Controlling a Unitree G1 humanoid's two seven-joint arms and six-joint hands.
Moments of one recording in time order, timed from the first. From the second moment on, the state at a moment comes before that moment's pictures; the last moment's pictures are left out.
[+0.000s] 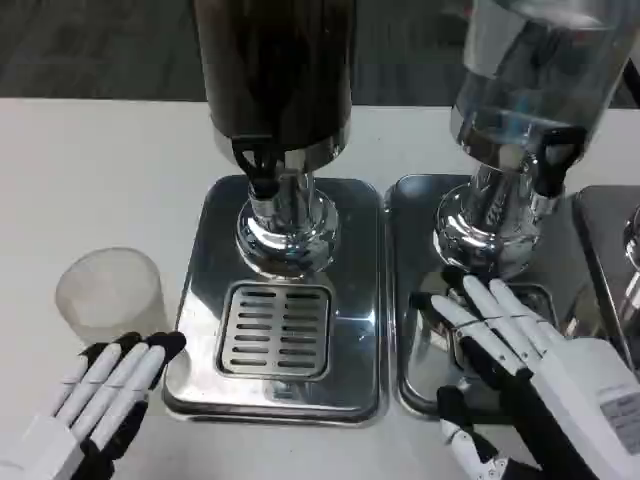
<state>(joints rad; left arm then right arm) 0.66 0.66 0.12 -0.03 0.75 -0.77 0.42 0.61 -0.39 0.11 -0.52 -0.80 -0.37 -0.11</state>
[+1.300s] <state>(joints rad) 0.57 0.58 0.14 0.10 0.47 -0.81 0.28 0.59 -0.36 0.12 -0.49 -0.78 -0.37 -0.09</state>
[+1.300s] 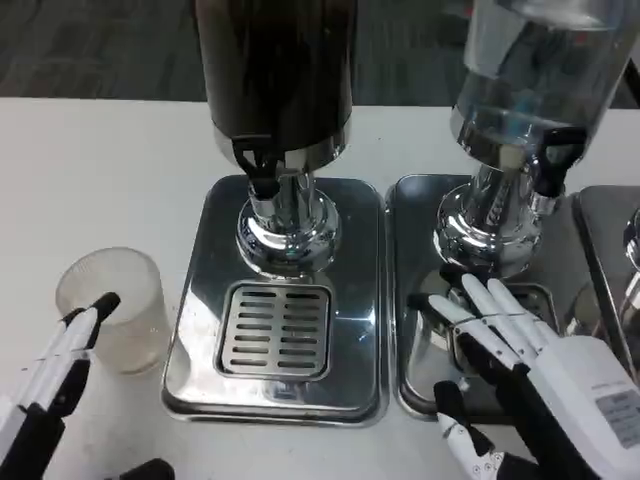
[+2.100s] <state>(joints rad) 0.44 0.55 0.18 0.18 0.27 -0.71 0.06 0.57 -0.35 0.15 -0.48 -0.78 -0.36 -0.09</state>
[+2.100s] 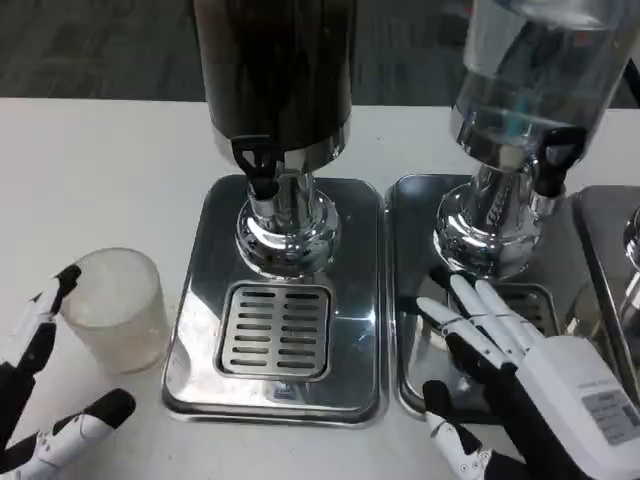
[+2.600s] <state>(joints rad) 0.29 0.55 0.18 0.25 0.24 -0.60 0.02 0.57 -0.35 0.15 -0.48 -0.78 -0.36 -0.09</state>
